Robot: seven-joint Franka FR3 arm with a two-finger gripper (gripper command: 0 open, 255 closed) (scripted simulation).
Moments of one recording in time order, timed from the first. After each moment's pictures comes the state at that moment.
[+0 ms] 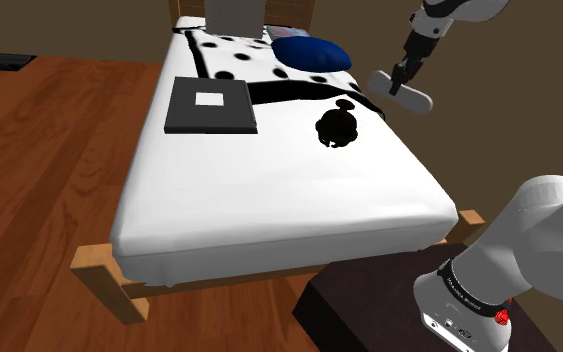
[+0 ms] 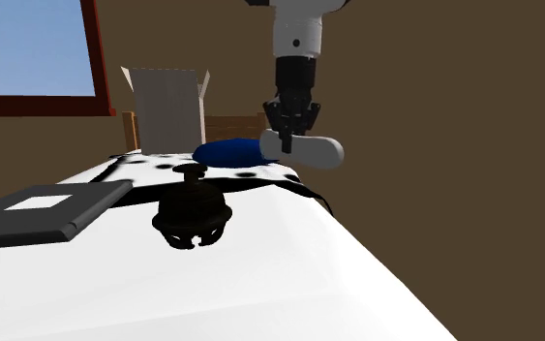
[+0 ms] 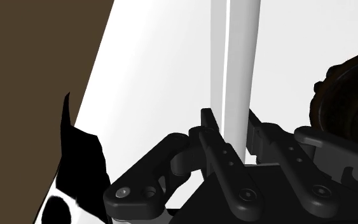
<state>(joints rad) 0.23 -0.17 -0.70 -2.08 -0.10 1.98 -0.43</state>
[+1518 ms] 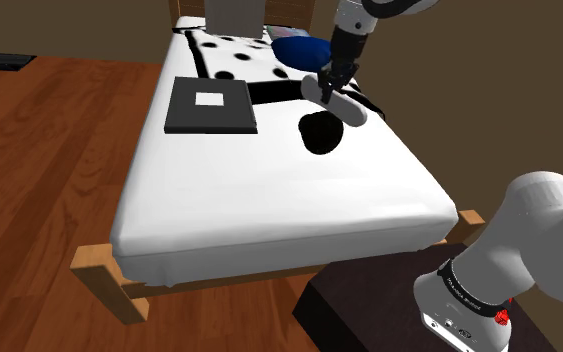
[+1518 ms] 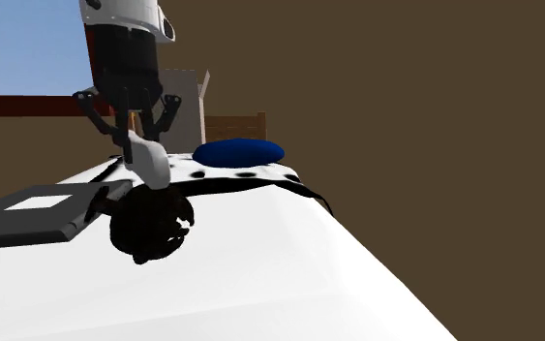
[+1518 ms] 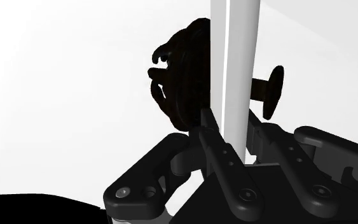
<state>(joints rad) 0.43 -0.20 -0.36 -2.12 -0.08 1.98 0.10</state>
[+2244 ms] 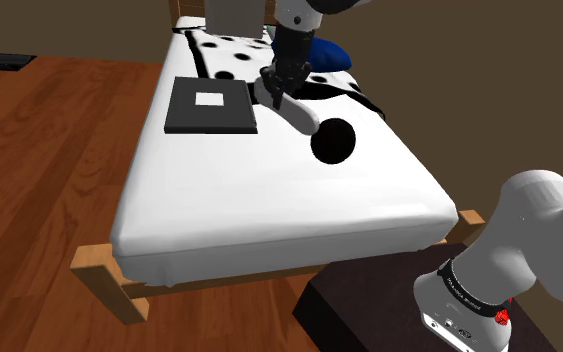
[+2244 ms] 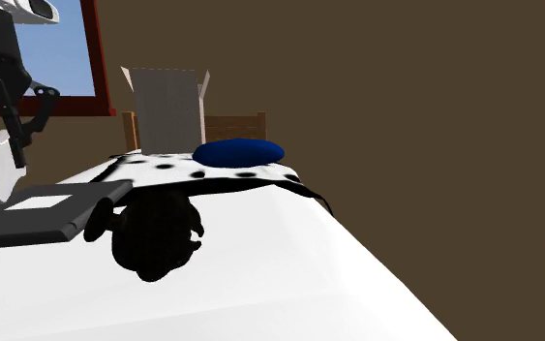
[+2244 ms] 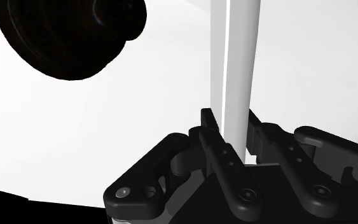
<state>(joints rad) 0.54 -0.02 -0.23 -1.93 -0.02 1.94 0.31</state>
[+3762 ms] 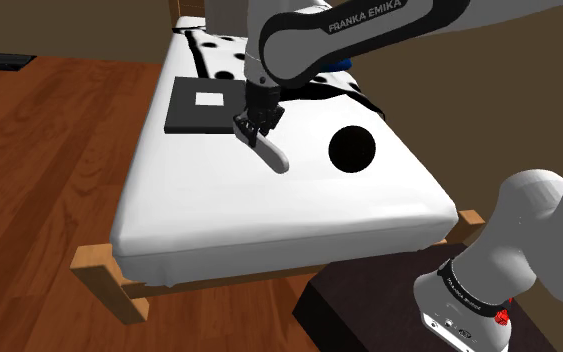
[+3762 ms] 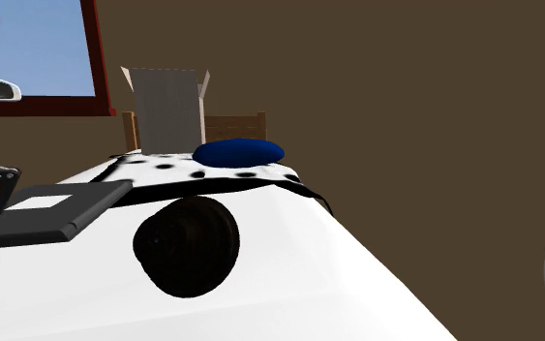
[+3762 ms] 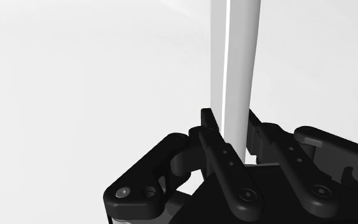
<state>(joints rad) 0.57 0.14 -0.19 -1.99 0.01 2.16 0.37</state>
